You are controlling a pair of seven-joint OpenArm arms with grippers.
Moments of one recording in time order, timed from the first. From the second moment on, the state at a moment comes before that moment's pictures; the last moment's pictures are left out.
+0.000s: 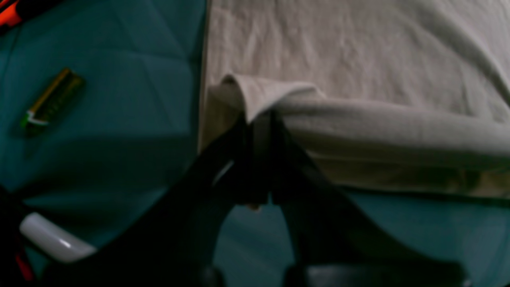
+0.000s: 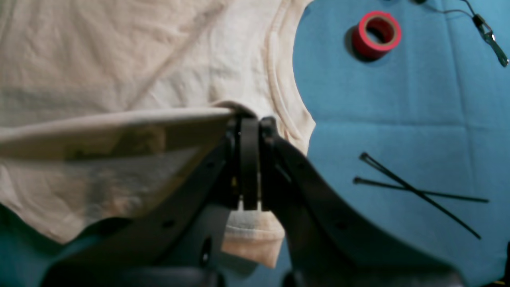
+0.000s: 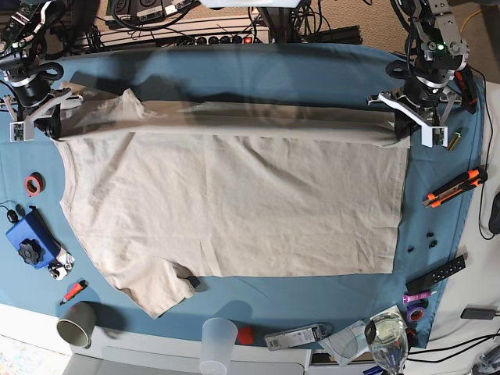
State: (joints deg) left arm 25.6 -2.1 -22.2 116.7 -20.1 -14.5 45.0; right arm -23.1 18.4 47.1 107.4 29.3 35.2 -48.0
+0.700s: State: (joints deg) left arm 15.0 -2.1 -22.2 105.3 -18.6 -15.8 43.0; right arm -11.5 20.6 39.4 94.9 23.6 34.8 -46.6
